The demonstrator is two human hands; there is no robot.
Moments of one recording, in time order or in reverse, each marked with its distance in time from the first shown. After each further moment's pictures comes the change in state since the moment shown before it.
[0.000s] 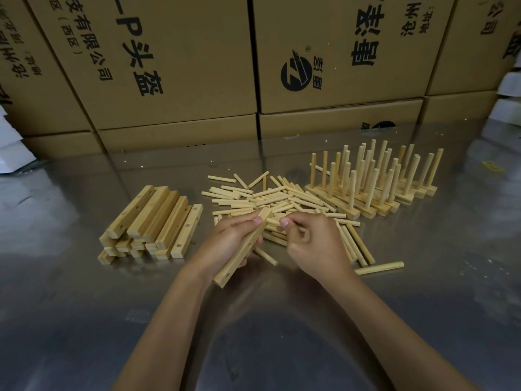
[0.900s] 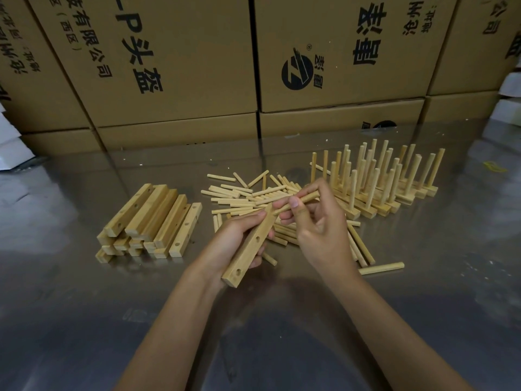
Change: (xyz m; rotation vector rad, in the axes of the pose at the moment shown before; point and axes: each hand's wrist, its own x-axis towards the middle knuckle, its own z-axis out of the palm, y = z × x) left_hand -0.007 0.013 0.022 -0.278 -0.064 -0.134; right_hand 0.003 -0.020 -0.009 0.584 0.091 -0.105
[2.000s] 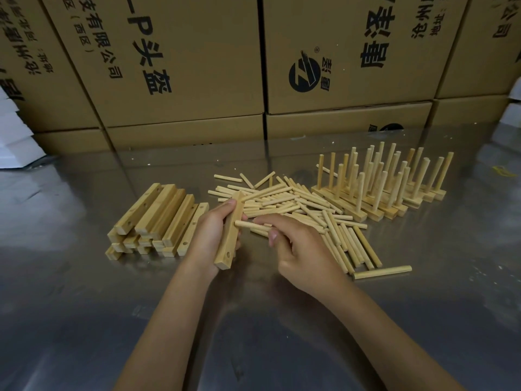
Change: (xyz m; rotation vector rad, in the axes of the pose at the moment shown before) left_hand 0.009 0.006 -0.034 -0.051 0.377 0.078; right_hand -0.015 0.013 0.012 -0.512 -0.387 -0.060
